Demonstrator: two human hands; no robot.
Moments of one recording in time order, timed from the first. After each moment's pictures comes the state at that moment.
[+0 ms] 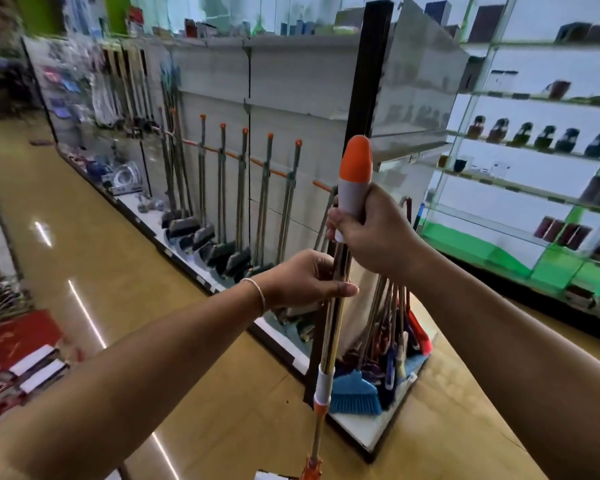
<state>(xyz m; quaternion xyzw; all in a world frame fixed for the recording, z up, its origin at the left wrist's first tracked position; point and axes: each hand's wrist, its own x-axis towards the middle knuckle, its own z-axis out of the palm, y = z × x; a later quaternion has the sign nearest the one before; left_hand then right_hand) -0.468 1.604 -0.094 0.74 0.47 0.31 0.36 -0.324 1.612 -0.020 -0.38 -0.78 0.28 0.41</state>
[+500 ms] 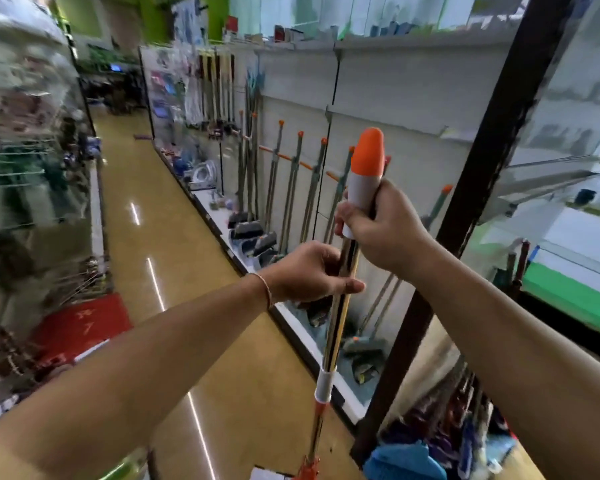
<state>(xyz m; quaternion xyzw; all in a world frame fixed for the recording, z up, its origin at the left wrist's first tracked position) -0.634 1.728 -0.097 0.68 0.52 0.39 0.33 -0.490 1.759 -0.015 -0.28 -0.80 0.36 0.39</state>
